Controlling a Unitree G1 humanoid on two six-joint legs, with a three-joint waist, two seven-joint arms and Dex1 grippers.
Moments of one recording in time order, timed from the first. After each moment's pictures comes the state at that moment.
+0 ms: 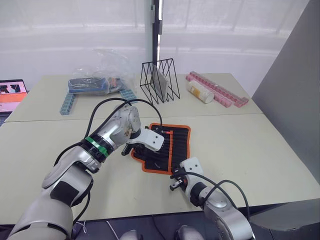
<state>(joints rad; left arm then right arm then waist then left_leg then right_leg) -1.07 0.52 -0.71 0.40 0.51 0.24 -1.58 0.09 -0.13 0.31 -0.47 0.08 0.68 0.26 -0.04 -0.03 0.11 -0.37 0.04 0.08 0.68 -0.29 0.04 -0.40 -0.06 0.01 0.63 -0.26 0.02</state>
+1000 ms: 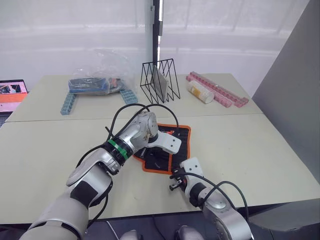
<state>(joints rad) -1.06 0.32 -0.68 0.48 0.51 0.28 -1.47 0.10 -0.13 0.31 -0.47 0.07 0.66 0.24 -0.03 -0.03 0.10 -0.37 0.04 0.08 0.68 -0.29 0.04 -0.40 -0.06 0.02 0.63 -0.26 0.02</state>
